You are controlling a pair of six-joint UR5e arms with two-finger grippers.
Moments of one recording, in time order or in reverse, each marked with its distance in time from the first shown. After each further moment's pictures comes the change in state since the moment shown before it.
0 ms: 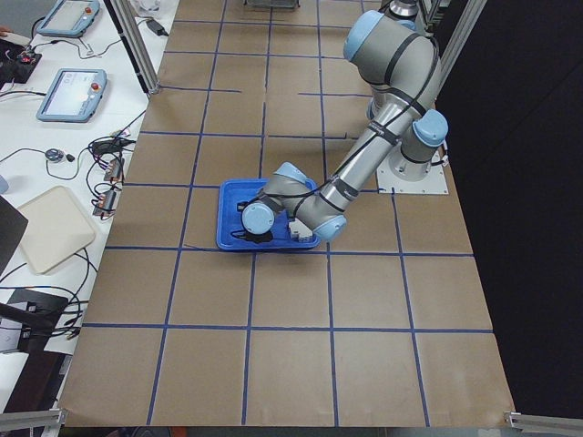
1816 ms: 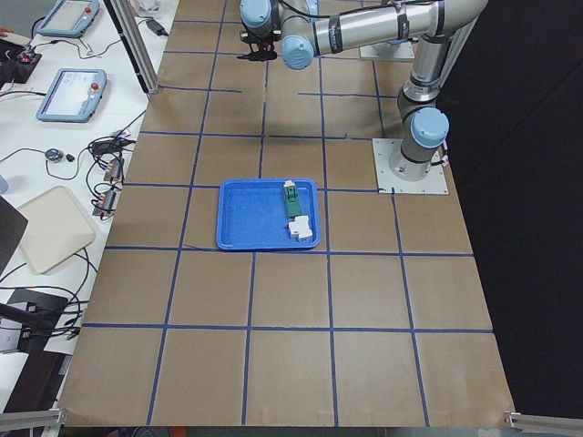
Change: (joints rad) left arm -0.804 0.388 -0.010 0.071 -0.249 -1.001; right arm -0.073 0.016 0.055 -0.145 0.101 -1.445
